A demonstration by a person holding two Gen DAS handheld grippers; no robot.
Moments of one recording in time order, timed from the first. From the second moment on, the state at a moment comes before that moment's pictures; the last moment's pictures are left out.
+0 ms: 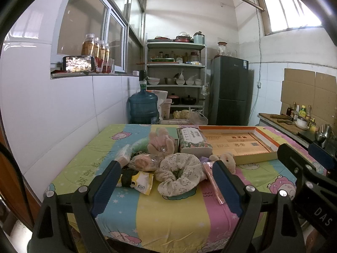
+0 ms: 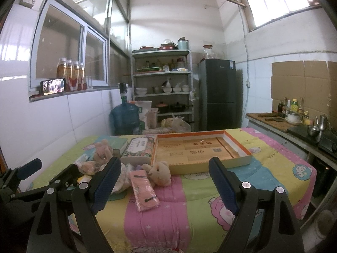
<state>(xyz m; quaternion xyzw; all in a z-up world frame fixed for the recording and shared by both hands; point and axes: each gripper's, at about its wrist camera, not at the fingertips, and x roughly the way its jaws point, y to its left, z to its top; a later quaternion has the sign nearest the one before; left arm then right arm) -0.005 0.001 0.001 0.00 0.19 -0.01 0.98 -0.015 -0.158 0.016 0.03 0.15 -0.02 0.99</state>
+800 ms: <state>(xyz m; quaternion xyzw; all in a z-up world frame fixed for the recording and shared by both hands) -0.008 0.002 0.003 -0.01 0.19 -0.02 0.98 -0.015 -0.158 0.019 0.03 0.15 -0.02 0.99</state>
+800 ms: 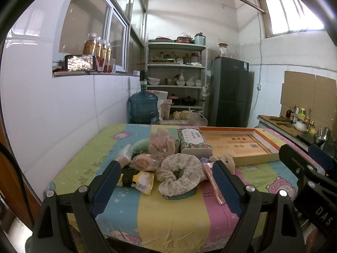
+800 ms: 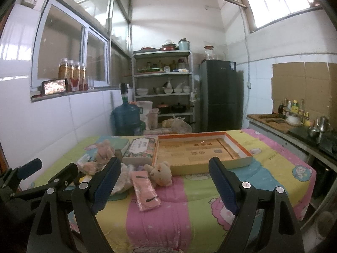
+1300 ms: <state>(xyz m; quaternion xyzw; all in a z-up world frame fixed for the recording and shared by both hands) -0.012 0.007 0.003 -0.01 0.19 -0.01 0.98 -0.019 -0.152 0.021 0.03 0.14 -0.02 0.99</state>
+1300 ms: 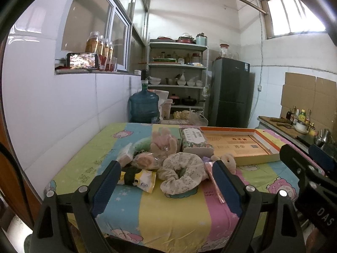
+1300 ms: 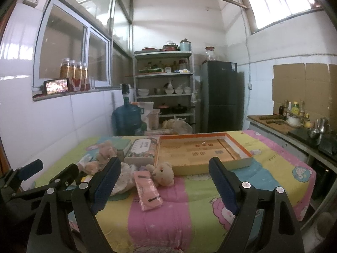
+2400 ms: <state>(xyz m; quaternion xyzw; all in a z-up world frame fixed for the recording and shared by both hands) 0.011 0.067 -0.039 -0.05 0.20 0.03 0.98 0.031 -0.136 -0.046 0.01 0.22 0.06 0.97</state>
